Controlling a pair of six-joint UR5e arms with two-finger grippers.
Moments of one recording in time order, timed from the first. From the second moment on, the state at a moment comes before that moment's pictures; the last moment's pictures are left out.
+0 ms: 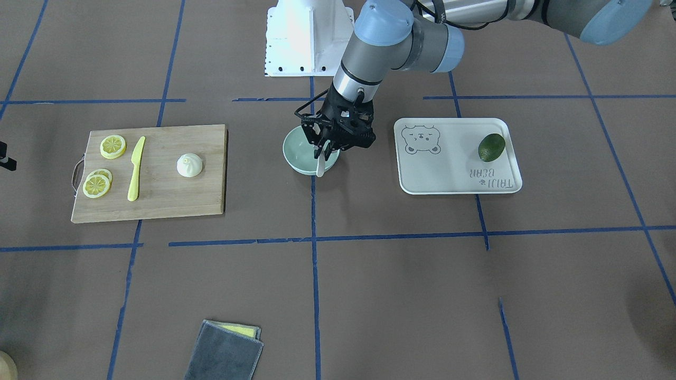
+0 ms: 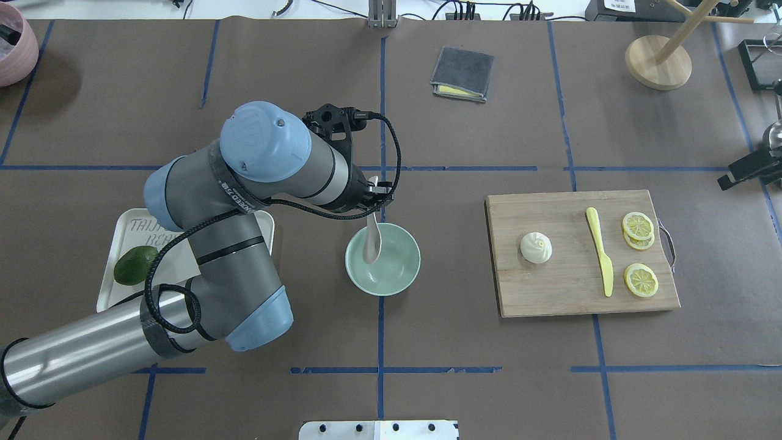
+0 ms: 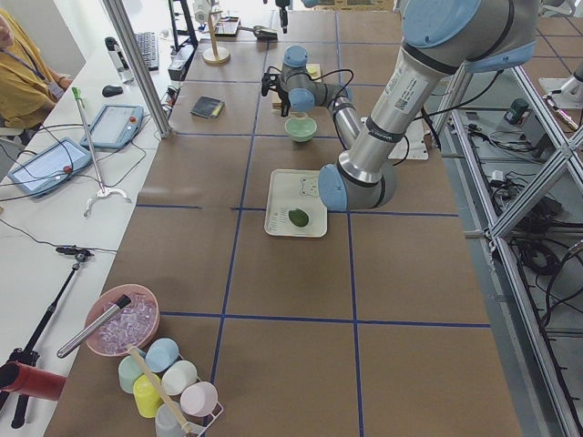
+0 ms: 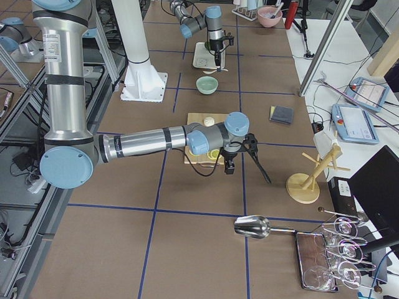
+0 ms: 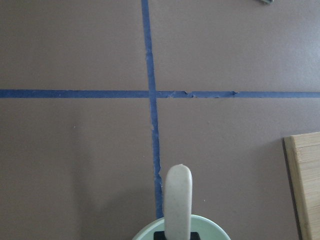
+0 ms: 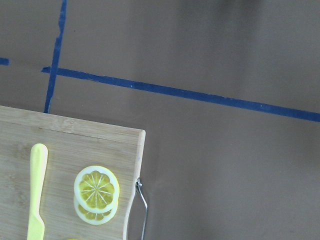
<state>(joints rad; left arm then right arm) -0.54 -2.30 -1.65 -1.86 -1.87 -1.25 1.25 -1.57 1.74 -1.40 2.44 0.29</state>
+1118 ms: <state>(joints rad) -0.57 -2.11 -1.77 -1.89 -1.78 -1.04 0.78 -1.48 1.78 -0.93 2.21 1.18</state>
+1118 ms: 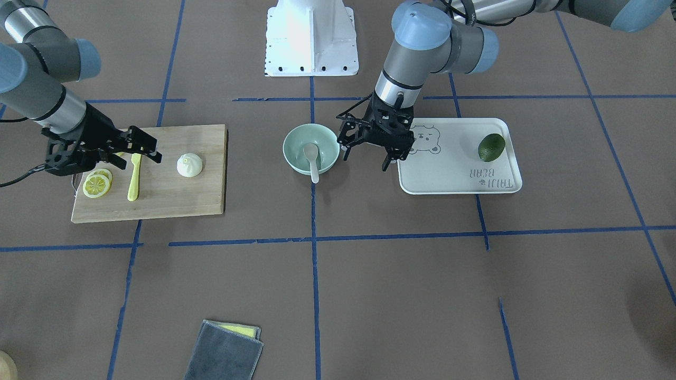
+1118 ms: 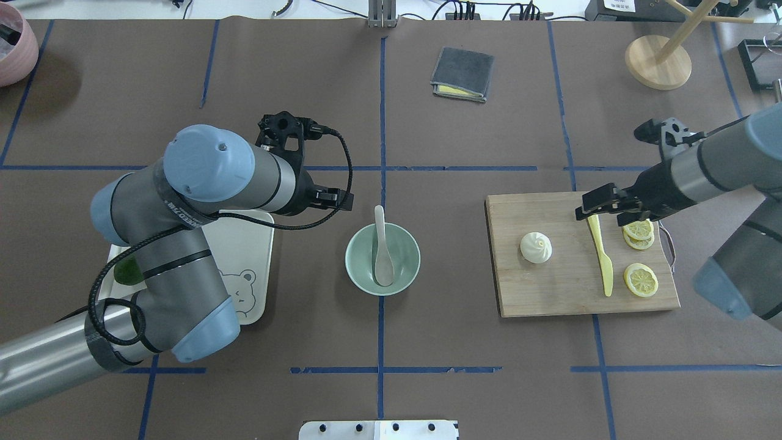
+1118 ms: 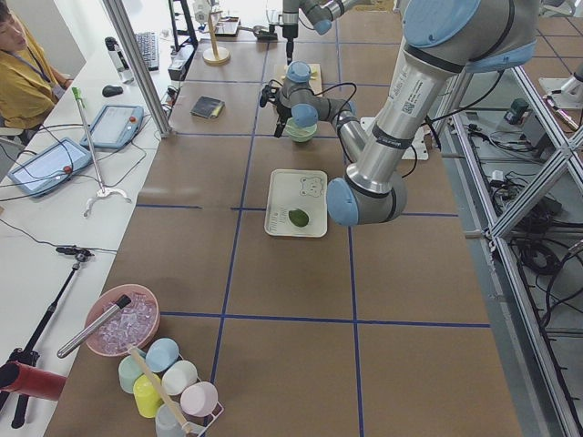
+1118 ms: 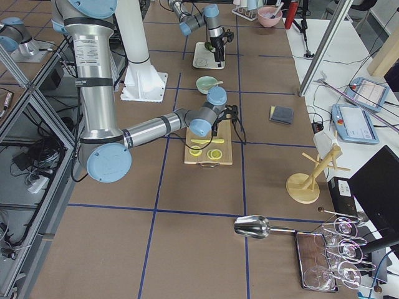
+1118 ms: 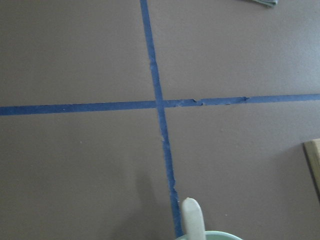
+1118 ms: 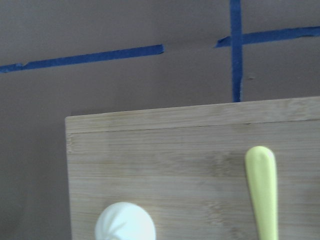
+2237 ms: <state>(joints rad) -0.57 -2.06 -1.79 -1.97 -1.78 -1.12 0.55 -1.47 1.85 -1.06 1.83 1.28</state>
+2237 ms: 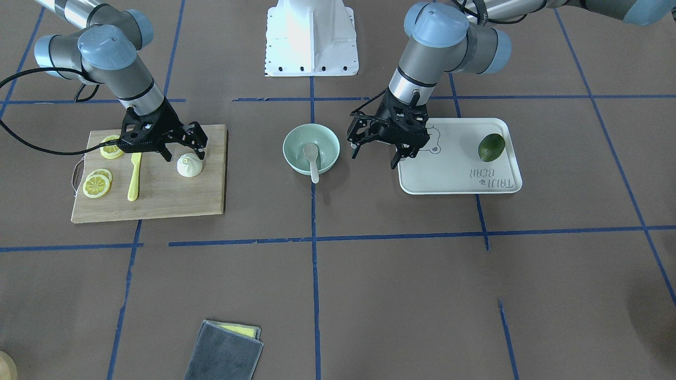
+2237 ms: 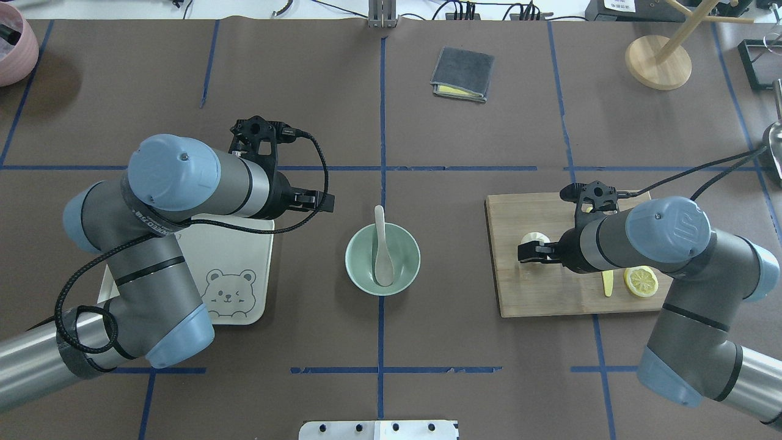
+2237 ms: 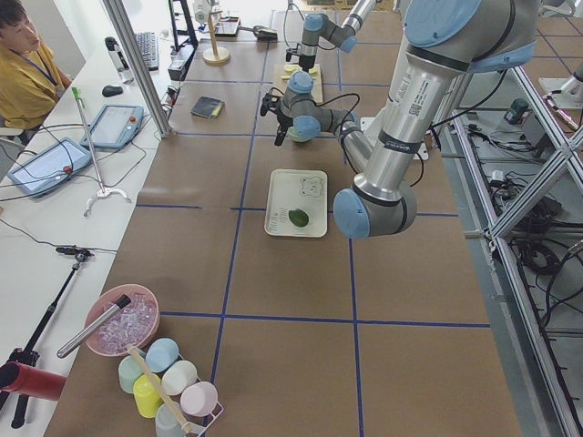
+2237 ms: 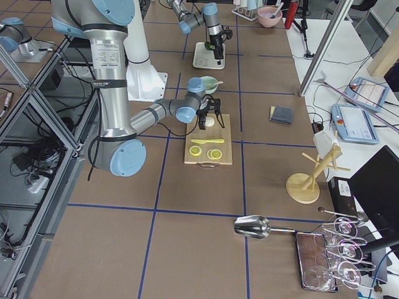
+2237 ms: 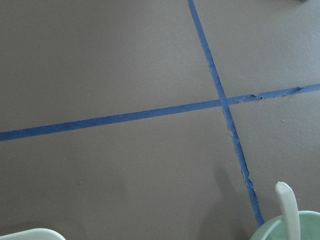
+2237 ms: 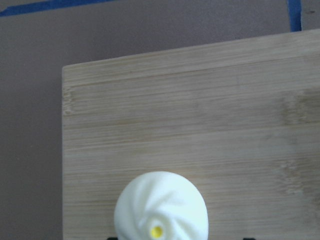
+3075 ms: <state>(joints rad) -0.57 -2.06 -1.80 -1.97 -1.78 -1.15 0.55 -1.46 1.91 -1.06 1.78 1.28</state>
